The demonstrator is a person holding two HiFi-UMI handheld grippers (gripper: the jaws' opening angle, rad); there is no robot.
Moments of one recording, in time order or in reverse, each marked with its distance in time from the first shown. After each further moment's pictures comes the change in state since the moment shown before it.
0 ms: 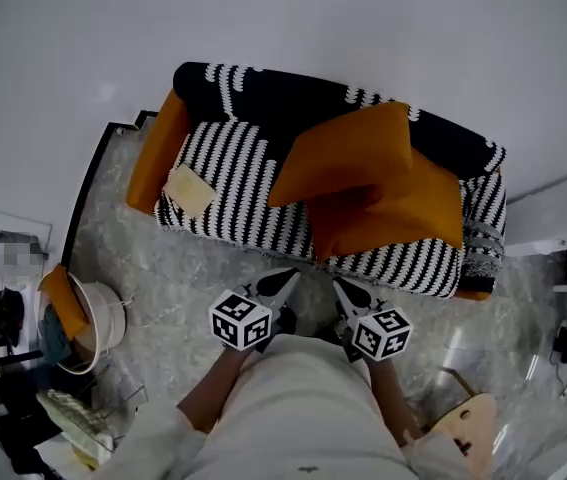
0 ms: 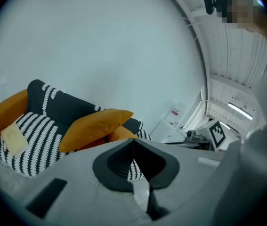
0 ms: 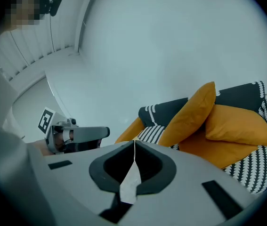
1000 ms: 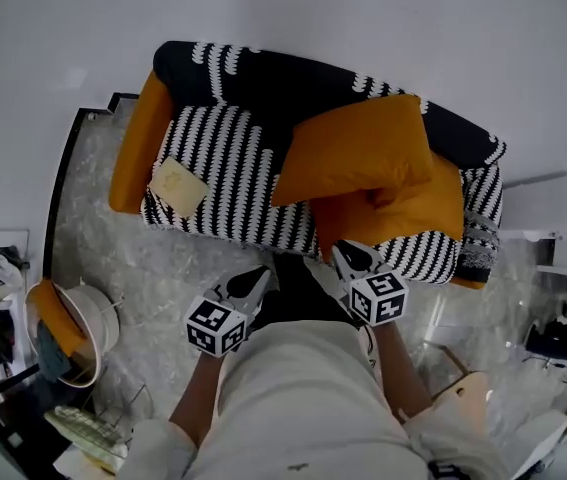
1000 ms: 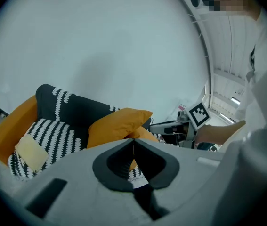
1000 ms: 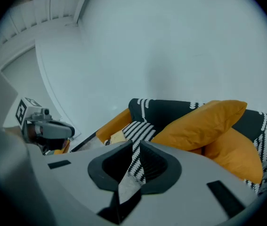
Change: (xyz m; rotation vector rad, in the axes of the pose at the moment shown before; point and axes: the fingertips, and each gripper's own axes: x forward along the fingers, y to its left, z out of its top) left arm -0.048 0.138 0.034 0.033 0.070 0.044; right arm 0.140 -0.026 0.054 -0.179 0.165 -0.170
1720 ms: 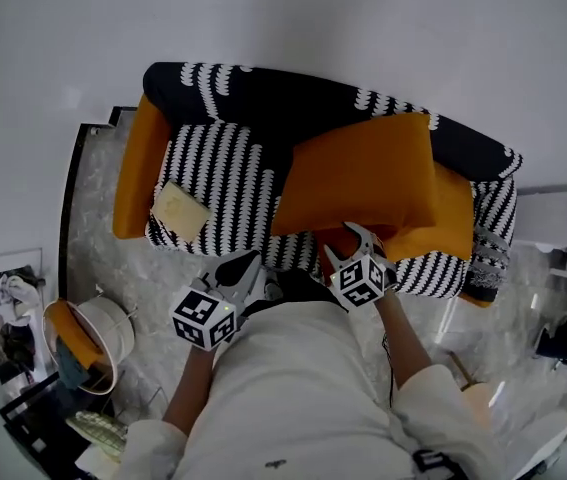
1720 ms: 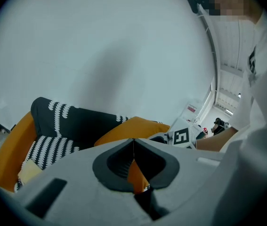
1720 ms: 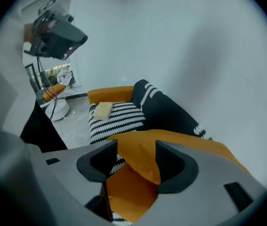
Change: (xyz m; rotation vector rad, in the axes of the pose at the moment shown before) left arm 0.084 0.067 0.123 0.043 0.023 0.060; right arm 0.123 -0.109 0.021 -0.604 0.236 -0.026
